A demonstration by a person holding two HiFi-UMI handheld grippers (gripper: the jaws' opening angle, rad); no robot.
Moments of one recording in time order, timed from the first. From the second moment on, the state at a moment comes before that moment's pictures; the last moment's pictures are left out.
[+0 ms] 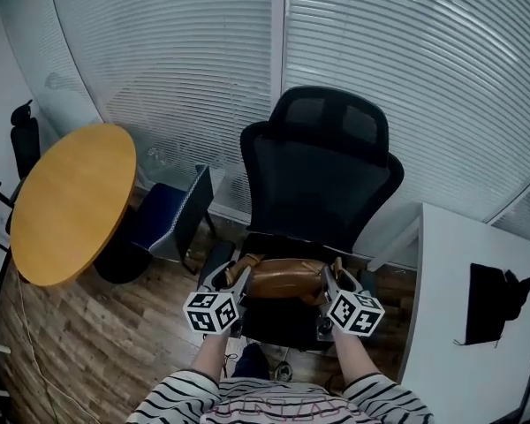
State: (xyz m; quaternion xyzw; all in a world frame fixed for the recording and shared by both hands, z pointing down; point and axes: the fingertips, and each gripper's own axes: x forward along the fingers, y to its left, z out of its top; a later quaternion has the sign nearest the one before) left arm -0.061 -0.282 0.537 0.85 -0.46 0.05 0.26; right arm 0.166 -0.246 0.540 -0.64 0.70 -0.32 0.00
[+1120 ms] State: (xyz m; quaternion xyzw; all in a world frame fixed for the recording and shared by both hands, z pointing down) left arm -0.082 -0.167 0.446 0.85 -0.49 0.04 0.19; right arm 0.145 -0.151 0.449 -0.60 0.75 -0.26 0.03
